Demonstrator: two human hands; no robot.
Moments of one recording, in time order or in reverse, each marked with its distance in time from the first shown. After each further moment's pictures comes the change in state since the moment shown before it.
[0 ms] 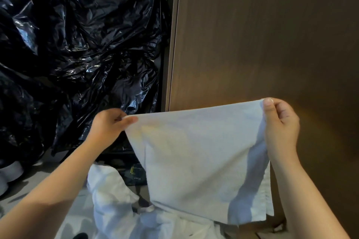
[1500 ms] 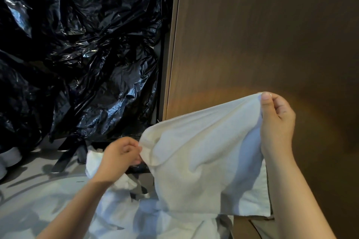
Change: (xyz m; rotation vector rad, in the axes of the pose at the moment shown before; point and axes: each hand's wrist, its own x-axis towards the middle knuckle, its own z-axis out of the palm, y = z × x) left_hand -0.098 0.003 0.047 -0.558 -0.217 -0.380; right_hand -0.017 -0.010 0.006 0.089 0.000 0.094
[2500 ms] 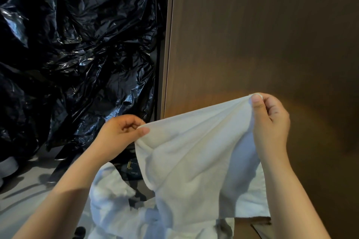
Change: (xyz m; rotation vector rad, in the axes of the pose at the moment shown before) left_hand 0.013 0.082 -0.017 0.217 -0.096 0.307; right_hand -0.005 -0.013 0.003 -0.087 -0.040 -0.114
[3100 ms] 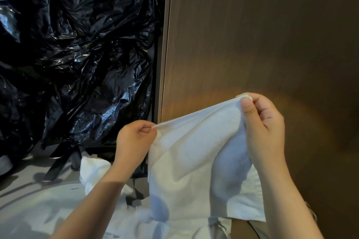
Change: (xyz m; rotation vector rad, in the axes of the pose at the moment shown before) left_hand -0.003 -0.004 0.062 -0.026 0.255 -0.098; right_hand -0.025 -0.027 0.000 0.138 -0.158 -0.068
